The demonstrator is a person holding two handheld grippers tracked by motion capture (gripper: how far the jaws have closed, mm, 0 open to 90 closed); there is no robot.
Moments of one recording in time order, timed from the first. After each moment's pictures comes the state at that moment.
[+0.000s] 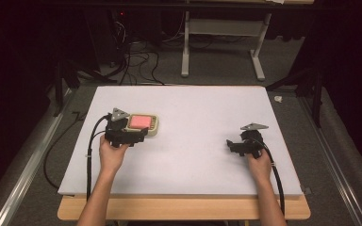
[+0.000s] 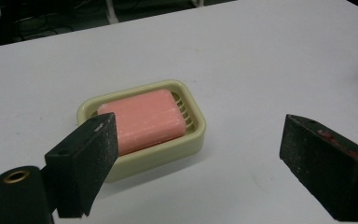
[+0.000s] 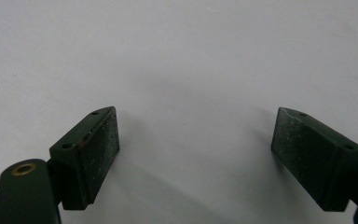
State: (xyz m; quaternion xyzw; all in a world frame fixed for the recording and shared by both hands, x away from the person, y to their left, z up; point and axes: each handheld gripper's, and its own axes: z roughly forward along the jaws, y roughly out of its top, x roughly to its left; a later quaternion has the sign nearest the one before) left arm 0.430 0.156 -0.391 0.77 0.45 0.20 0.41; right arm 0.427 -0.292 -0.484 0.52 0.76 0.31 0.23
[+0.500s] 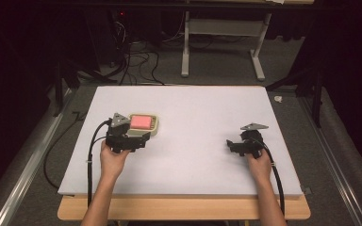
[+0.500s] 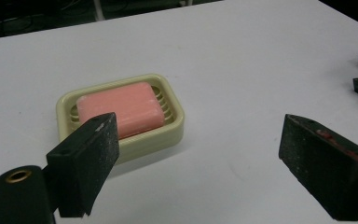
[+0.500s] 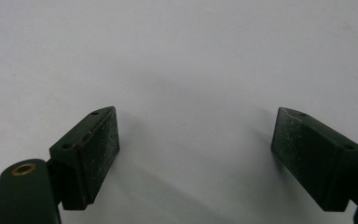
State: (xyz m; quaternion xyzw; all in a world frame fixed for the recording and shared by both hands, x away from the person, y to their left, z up) left arm 0.413 0.153 -0.393 0.77 0.44 0.18 0.43; right arm 0.427 -0.292 -0.484 0.52 0.76 0.31 0.23
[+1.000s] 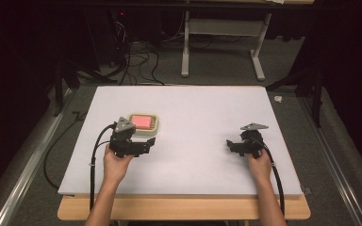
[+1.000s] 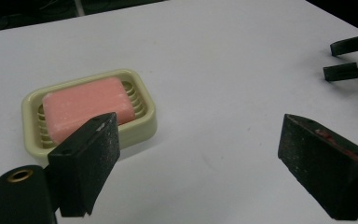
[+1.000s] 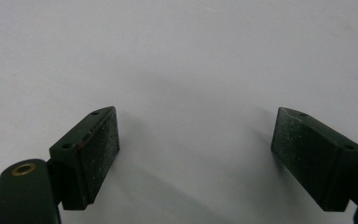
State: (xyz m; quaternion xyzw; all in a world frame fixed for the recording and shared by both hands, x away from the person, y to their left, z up) left arm 0.400 0.141 -0.394 0.78 0.42 0.16 0.44; right arm 0.427 -0.292 -0.484 0.52 0.76 0.31 0.23
